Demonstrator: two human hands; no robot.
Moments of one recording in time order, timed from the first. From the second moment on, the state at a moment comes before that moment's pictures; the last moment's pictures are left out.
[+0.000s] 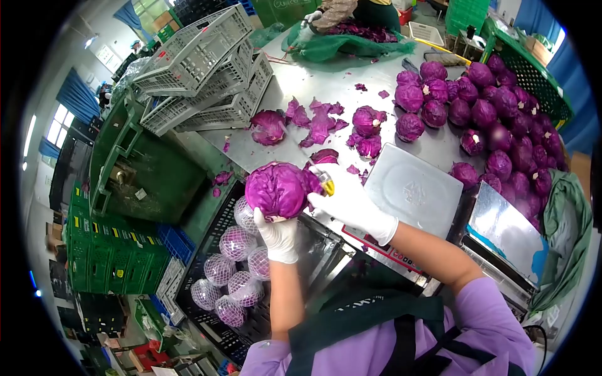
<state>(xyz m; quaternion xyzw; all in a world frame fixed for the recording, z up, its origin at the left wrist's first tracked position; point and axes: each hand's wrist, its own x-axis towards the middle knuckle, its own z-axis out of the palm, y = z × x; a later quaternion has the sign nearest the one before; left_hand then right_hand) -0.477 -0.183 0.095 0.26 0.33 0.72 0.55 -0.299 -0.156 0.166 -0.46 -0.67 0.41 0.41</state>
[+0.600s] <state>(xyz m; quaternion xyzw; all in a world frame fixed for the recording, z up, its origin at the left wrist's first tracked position) -0.487 -0.187 0.070 0.02 0.18 0.73 0.66 -0.264 -0.112 0.203 -0.40 -0.79 0.27 0.38</state>
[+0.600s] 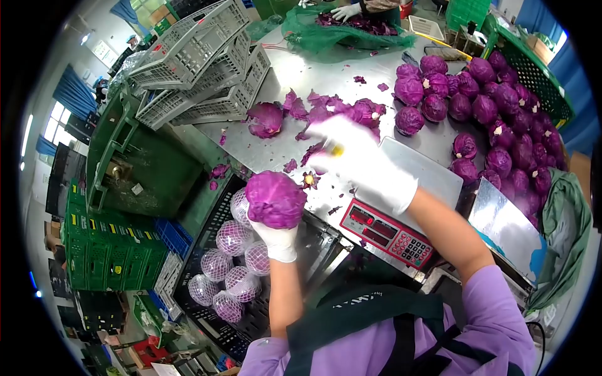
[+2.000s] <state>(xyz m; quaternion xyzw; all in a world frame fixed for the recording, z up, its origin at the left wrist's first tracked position) -0.451 -0.207 0.132 0.30 0.35 0.71 0.53 -0.263 -0.214 0.187 -0.38 -0.82 0.17 0.38</state>
